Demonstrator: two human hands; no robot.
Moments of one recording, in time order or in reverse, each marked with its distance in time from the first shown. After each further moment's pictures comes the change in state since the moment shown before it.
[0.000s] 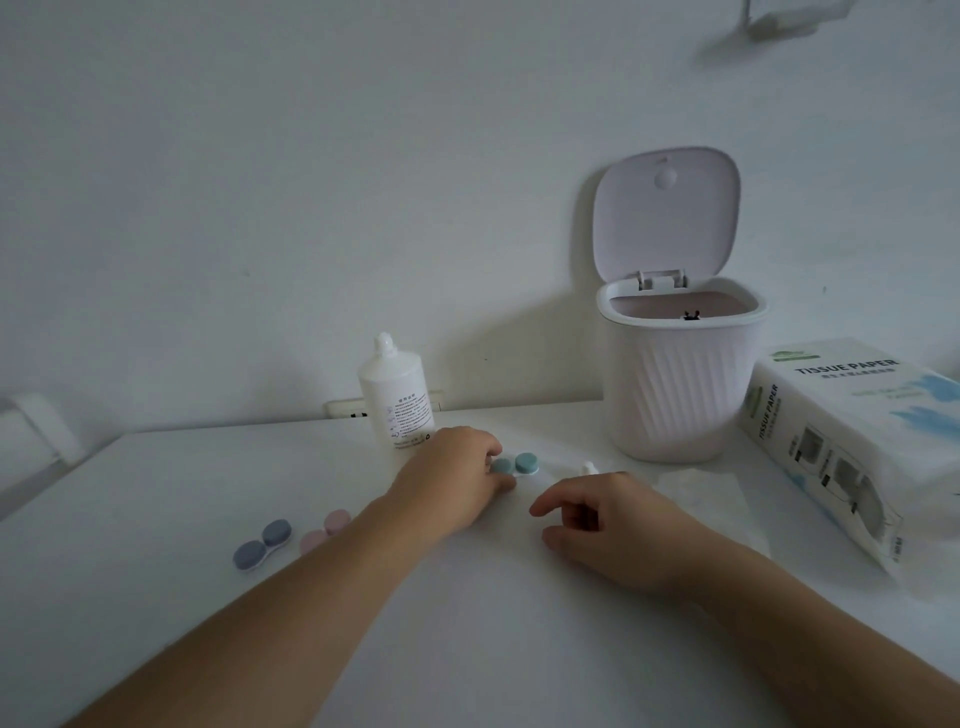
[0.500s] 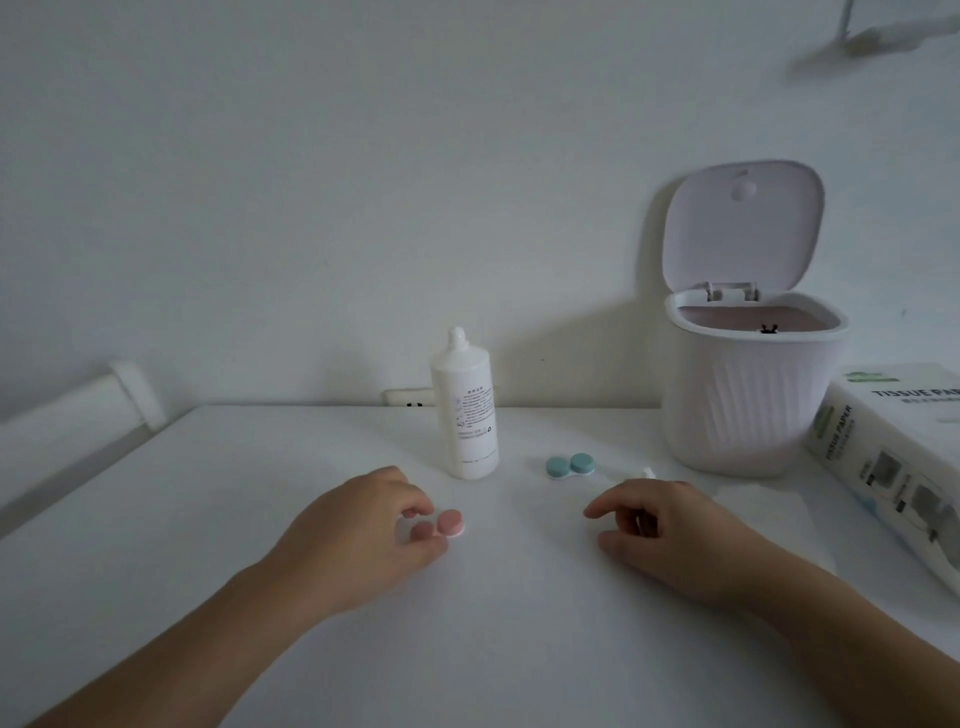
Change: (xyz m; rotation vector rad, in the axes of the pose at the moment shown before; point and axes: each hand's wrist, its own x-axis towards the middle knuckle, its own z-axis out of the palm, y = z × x) left_hand -0.113 -0.083 -0.052 0.083 0.021 -0.107; right_hand -0.004 -0.011 -0.002 -0.069 -0.021 0.023
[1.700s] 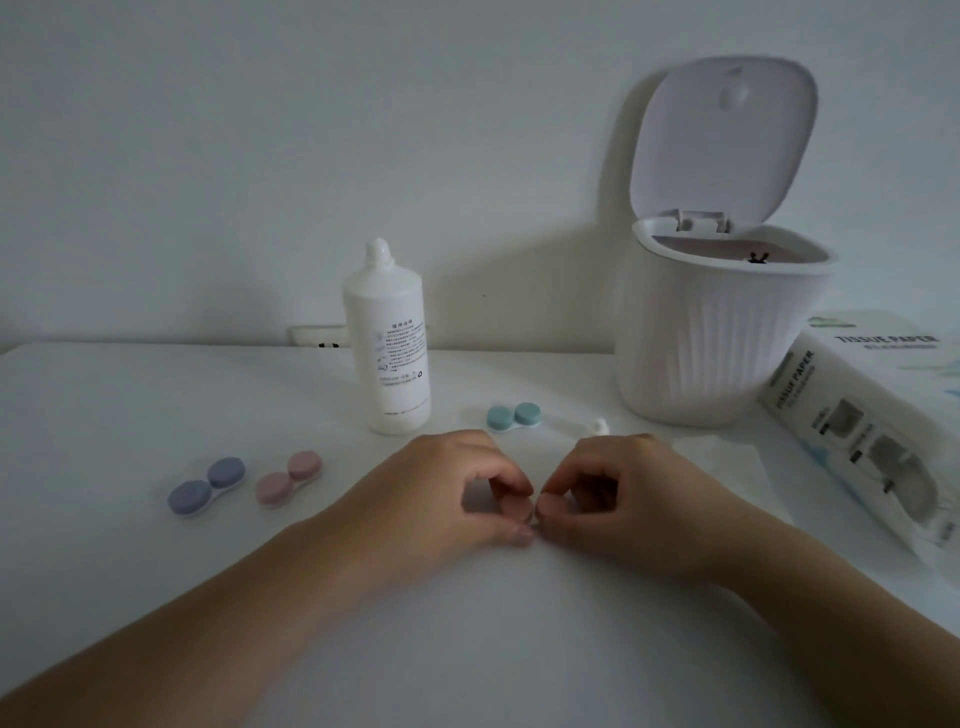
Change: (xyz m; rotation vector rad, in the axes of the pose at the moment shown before) left_hand 0.052 0.070 0.061 -0.504 -0.115 0.416; right_hand -0.003 0.000 0.003 -0.038 0.039 -0.033
